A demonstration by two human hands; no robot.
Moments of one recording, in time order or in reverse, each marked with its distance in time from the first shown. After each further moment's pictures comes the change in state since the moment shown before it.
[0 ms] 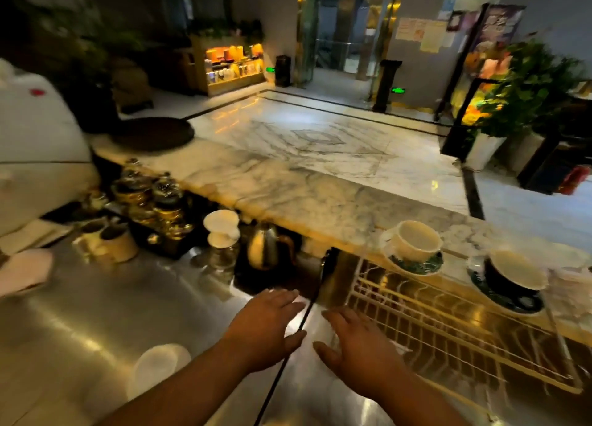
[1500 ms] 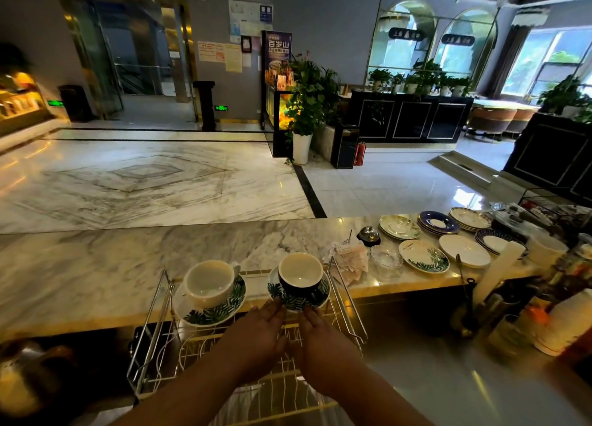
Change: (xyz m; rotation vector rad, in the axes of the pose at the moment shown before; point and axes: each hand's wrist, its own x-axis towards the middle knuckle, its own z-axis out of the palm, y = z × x) left_hand 0.244 0.273 0.063 0.093 -0.181 0.522; right_hand -0.081 0.249 -0.061 0.074 0.189 0.529
